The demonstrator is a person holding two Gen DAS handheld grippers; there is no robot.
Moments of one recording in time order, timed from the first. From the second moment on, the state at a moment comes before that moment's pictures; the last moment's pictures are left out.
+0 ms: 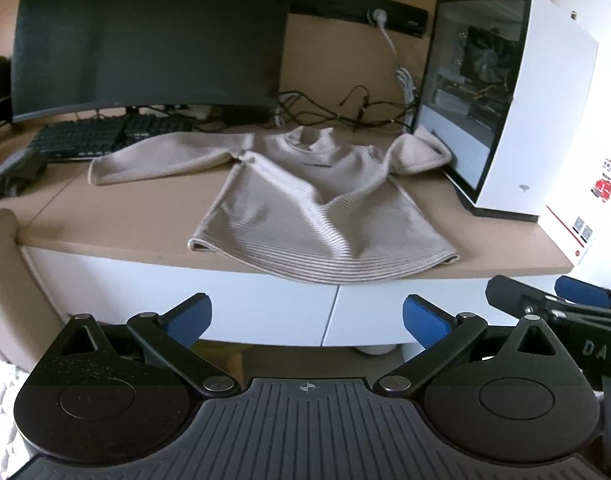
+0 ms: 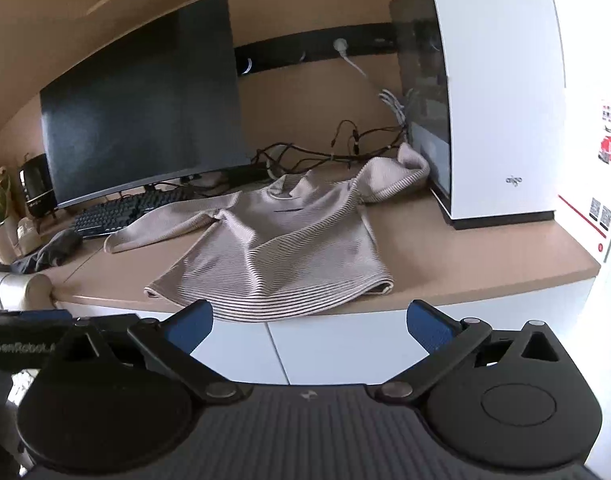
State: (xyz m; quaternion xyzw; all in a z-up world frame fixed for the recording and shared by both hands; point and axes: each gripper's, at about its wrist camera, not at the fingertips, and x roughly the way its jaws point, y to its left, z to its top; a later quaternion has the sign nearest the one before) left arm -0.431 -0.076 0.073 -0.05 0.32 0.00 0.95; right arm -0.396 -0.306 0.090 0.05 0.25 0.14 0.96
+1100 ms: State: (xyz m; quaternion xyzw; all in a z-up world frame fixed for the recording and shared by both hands) left arm -0.439 -0.067 0.066 -0.06 0.33 0.01 0.94; right arm -0.405 -0.293 0.079 0.04 0.29 0.14 0.95
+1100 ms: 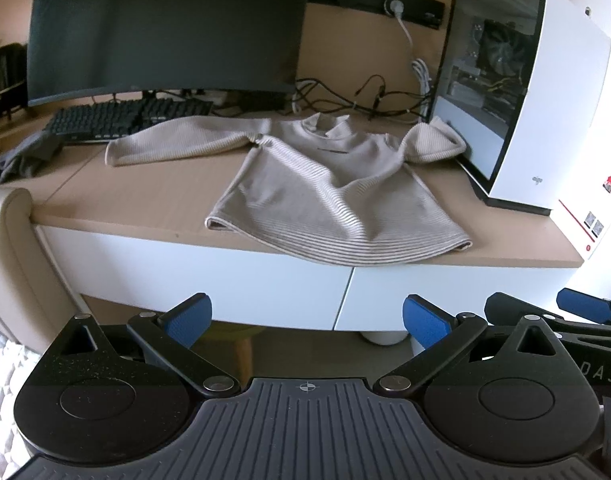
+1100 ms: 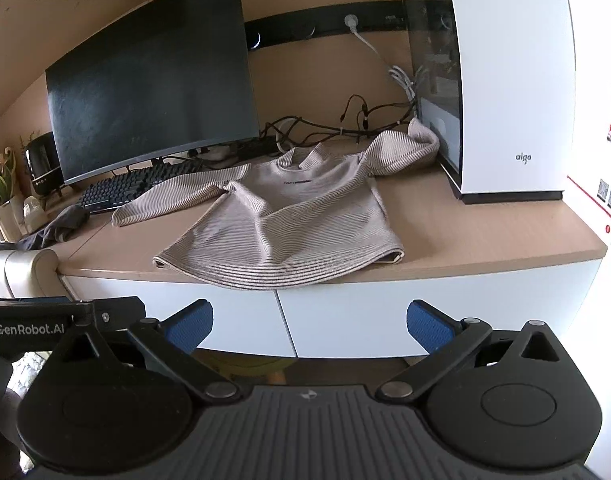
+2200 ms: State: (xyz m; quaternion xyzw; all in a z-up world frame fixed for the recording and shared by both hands) left arm -0.434 -0.067 0.060 -0.06 0.34 0.02 0.94; right arm -0.396 -0.293 0.074 0.05 0.30 0.15 0.94
